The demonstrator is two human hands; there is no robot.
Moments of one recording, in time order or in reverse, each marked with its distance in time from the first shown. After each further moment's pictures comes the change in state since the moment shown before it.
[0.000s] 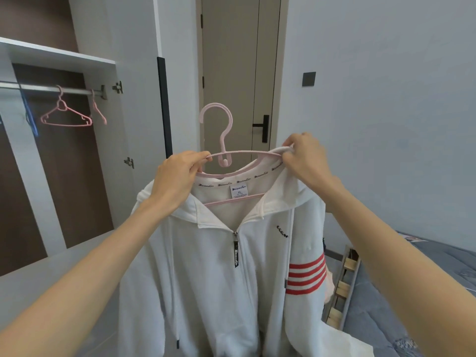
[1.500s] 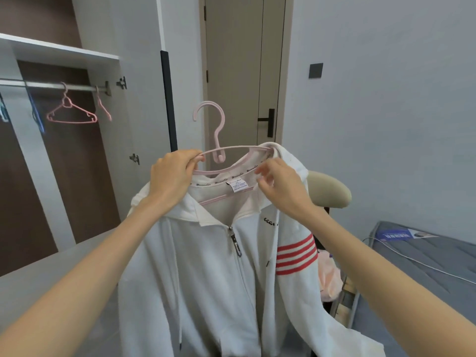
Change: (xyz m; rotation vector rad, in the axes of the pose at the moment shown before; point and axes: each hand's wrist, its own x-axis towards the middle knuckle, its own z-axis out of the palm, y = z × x) left_hand 0.001 -0.023 0.002 0.128 0.033 -0.067; right_hand -0.035 0.007 0.075 0.225 -0.076 -0.266
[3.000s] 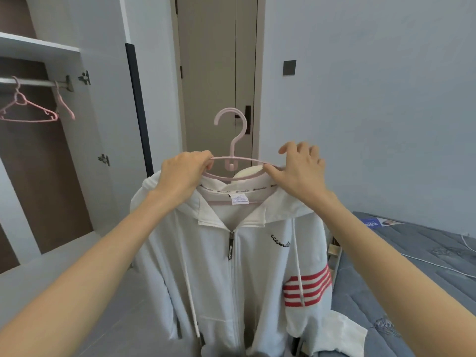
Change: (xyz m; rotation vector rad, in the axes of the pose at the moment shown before) left_hand 0.014 0.055 0.039 0.173 -0.172 0.181; right_hand -0.007 0.024 -0.066 -0.451 0.079 0.348
